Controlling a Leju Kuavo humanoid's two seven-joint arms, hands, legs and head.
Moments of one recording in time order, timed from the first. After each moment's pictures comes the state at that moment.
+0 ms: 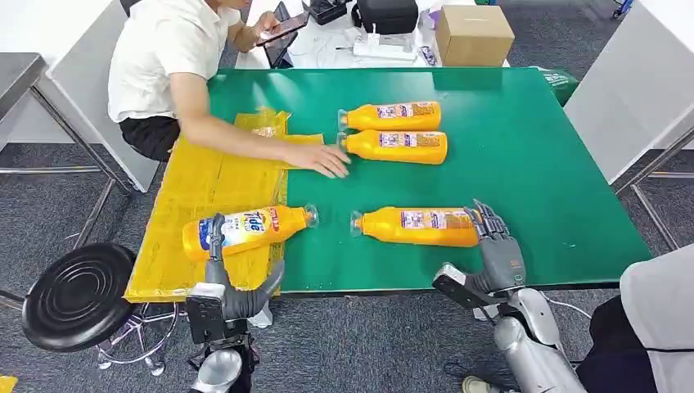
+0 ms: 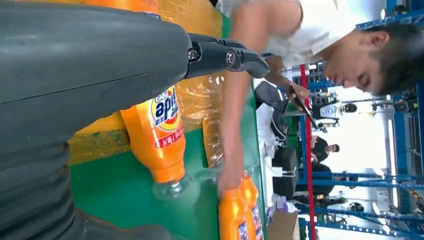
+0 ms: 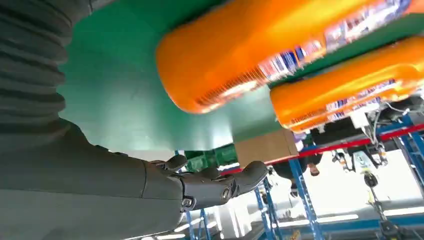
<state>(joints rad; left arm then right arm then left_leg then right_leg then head) -0.04 -0.23 -0.45 -1.27 -0.09 0.49 -0.59 -0.25 -0.22 0.22 -0.94 0.89 -0.58 -0.47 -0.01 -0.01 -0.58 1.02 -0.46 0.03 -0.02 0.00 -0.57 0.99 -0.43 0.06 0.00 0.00</state>
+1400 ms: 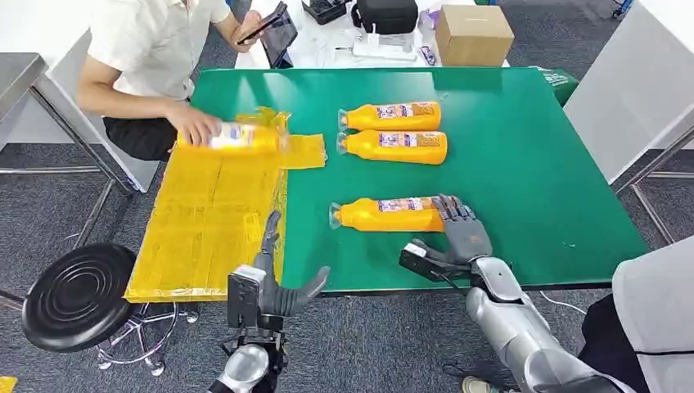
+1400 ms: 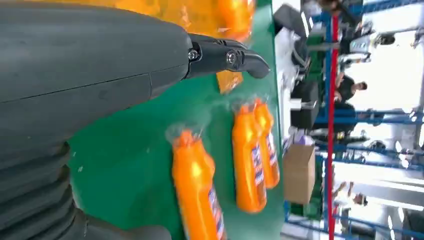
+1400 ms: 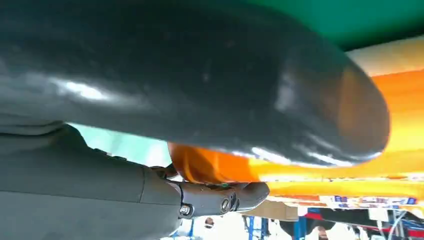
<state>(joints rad) -0.12 -0.23 -0.65 -1.21 0.02 0.42 -0.45 -0.54 -0.14 0.41 -0.53 1.16 -0.50 -0.22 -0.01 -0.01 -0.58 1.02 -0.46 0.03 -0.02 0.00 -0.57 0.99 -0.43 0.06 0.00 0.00</state>
